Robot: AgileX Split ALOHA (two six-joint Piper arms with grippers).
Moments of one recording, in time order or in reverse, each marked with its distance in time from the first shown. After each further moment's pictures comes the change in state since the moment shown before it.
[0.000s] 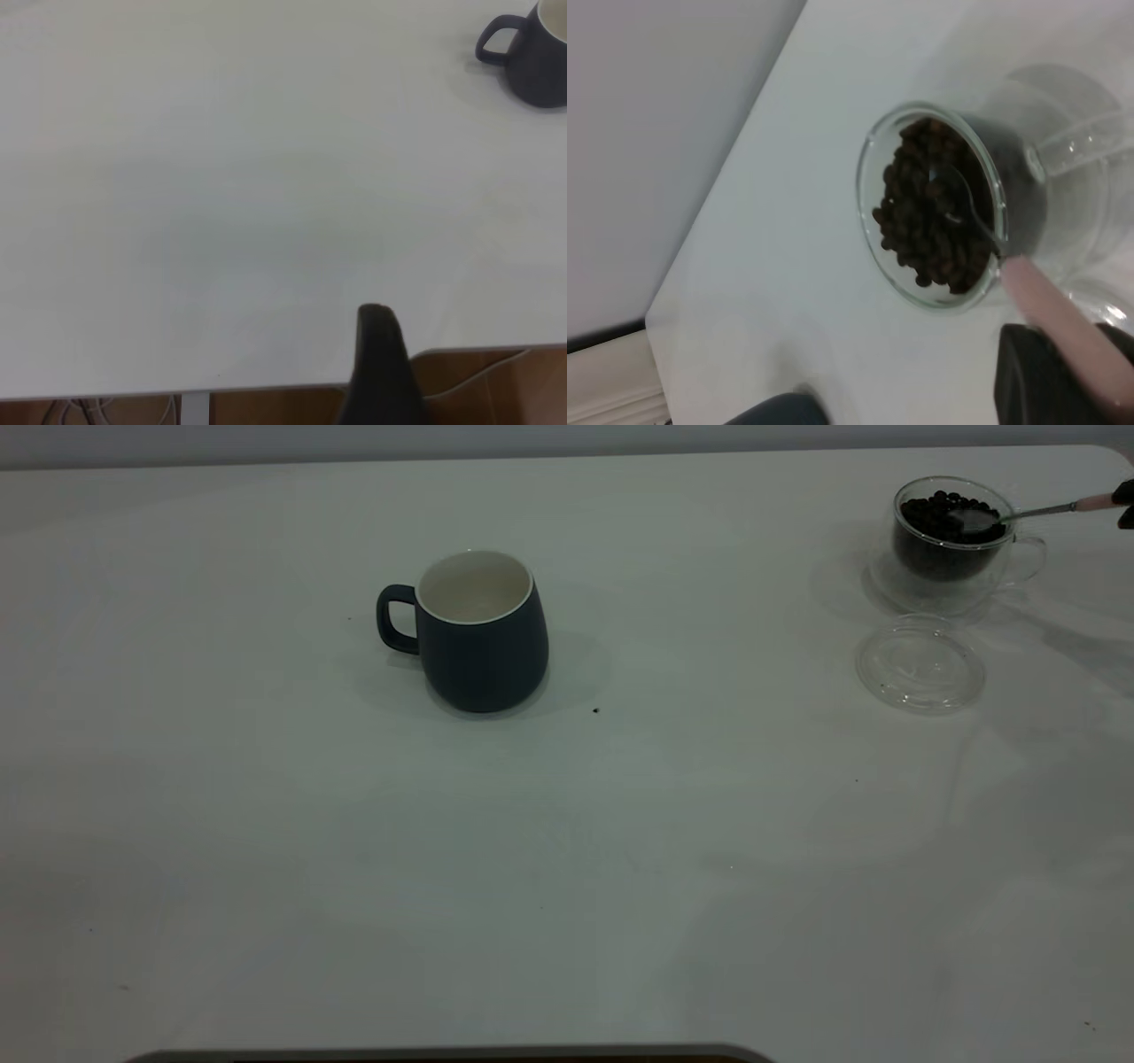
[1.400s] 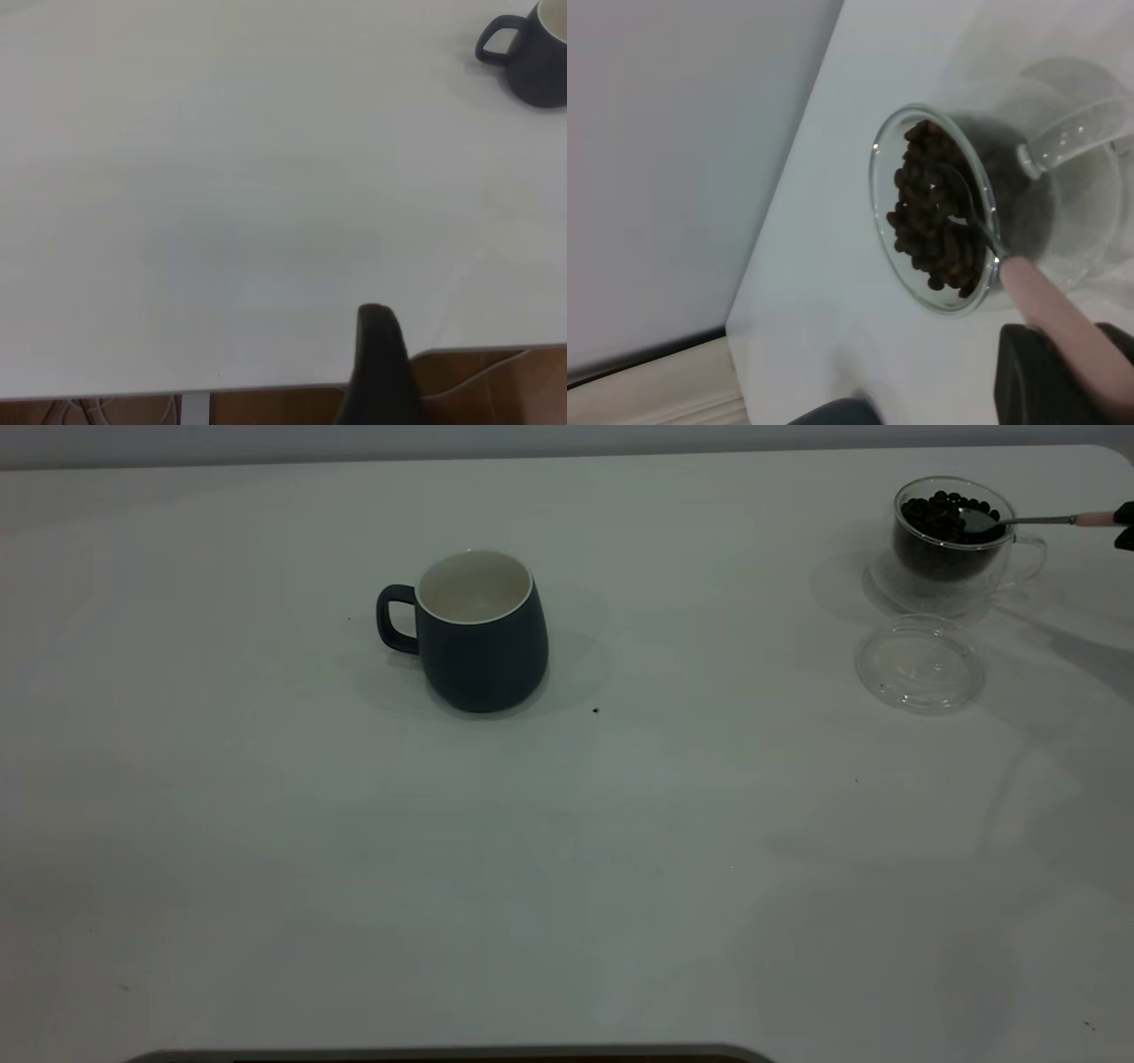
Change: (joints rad) left arm 0.000 0.000 0.000 0.000 0.000 0.001; right arm -0.052 0.099 0.017 0.130 0.138 -0.125
